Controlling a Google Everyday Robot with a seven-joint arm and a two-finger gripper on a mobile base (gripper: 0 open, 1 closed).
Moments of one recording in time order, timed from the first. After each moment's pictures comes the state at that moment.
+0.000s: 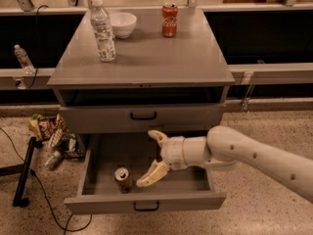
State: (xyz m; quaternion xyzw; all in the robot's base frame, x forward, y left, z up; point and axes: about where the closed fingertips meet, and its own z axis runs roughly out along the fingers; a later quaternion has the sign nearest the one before) arm 0.508 0.037 0.643 -0.53 0.64 0.35 0.43
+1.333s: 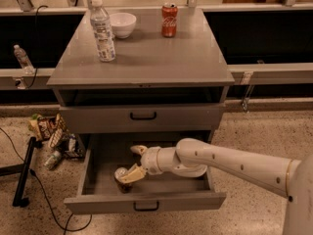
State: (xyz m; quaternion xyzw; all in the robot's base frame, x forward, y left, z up) arm 0.555 0.100 0.523 -0.50 0.68 0.35 0.41
